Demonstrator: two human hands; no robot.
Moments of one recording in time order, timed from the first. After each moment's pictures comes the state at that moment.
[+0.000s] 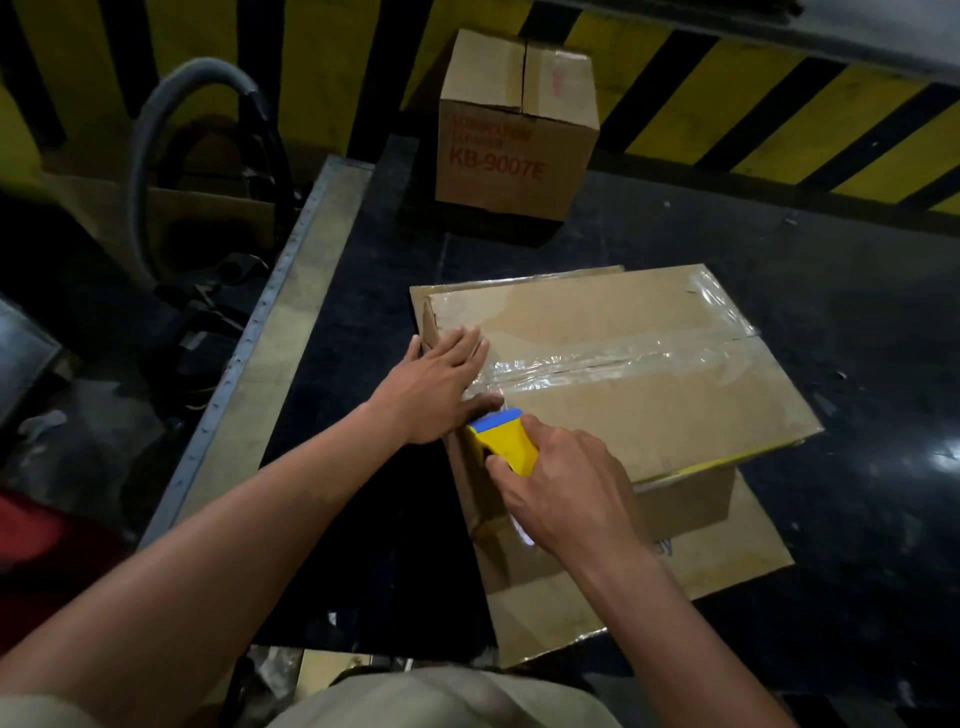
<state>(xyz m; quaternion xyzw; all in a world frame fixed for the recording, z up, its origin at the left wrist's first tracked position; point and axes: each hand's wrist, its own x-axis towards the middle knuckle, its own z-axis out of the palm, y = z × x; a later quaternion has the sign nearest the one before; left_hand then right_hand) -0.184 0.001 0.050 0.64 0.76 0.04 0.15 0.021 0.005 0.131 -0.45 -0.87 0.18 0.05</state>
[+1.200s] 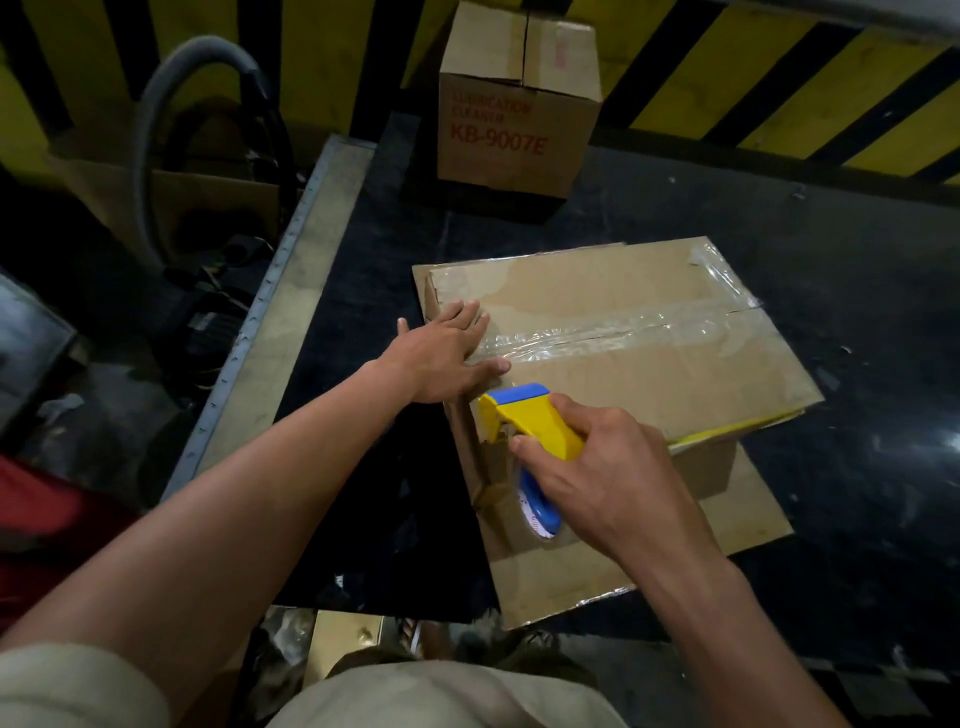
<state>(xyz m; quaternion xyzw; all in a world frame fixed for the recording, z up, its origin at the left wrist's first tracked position) -0.179 0.007 0.069 0.59 0.77 0.05 0.23 0.054 -0.015 0.188 -0.46 -0.84 0.27 0.09</state>
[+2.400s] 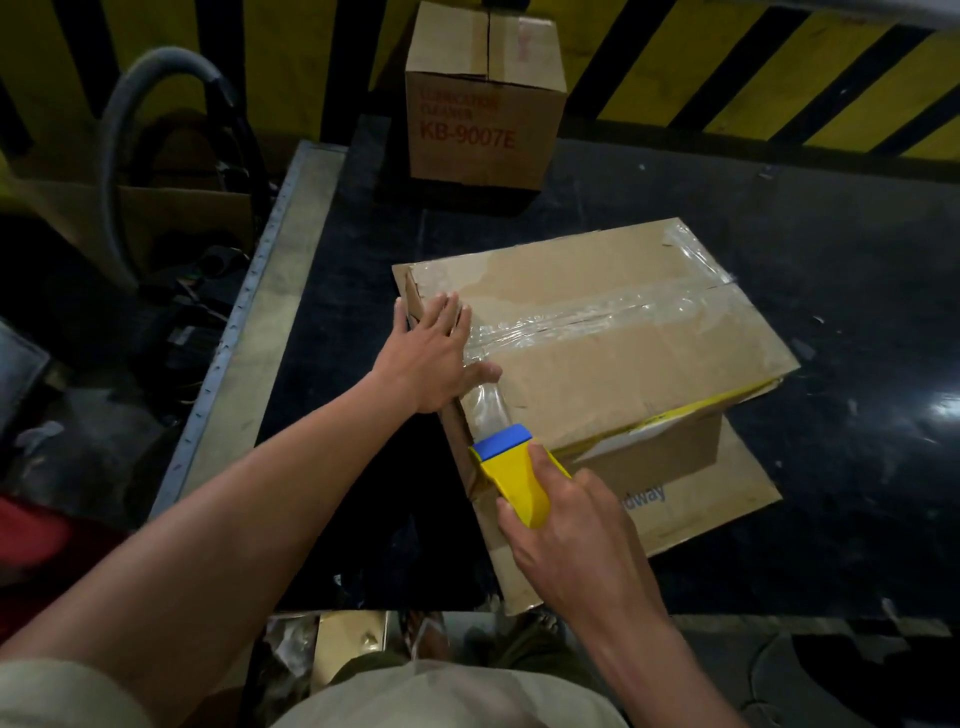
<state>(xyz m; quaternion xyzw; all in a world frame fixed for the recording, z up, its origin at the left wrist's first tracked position) -0.155 -0.001 0.063 0.62 0.78 -0.02 0.12 0.085 -0.065 0.124 -0.48 -0.84 0.22 0.06</state>
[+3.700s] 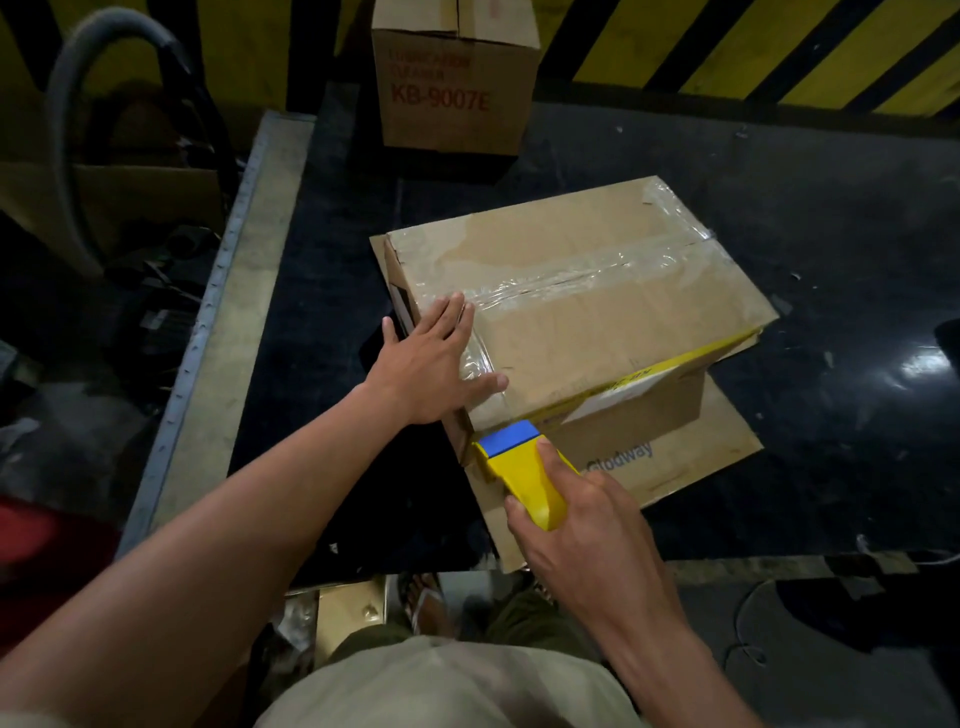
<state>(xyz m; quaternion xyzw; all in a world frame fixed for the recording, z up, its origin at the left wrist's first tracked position) -0.122 -0.034 0.050 0.62 0.76 0.04 0.18 0.118 -0.093 0.111 -0.51 -0.83 0.23 0.07</state>
